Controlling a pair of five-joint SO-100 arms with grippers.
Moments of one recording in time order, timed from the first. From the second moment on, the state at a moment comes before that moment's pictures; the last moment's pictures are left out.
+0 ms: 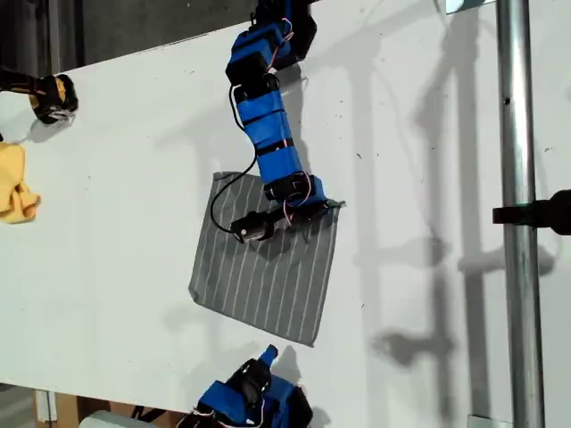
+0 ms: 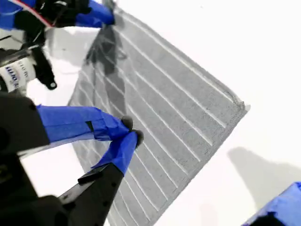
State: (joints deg) arm 0 4.8 140.7 117.4 93.3 -56.9; arm 1 -13.0 44.6 52.9 72.9 72.2
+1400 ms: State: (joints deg) arm 0 16.1 133.6 140.4 73.6 -66.3; arm 1 -13.0 44.7 52.9 72.7 71.2
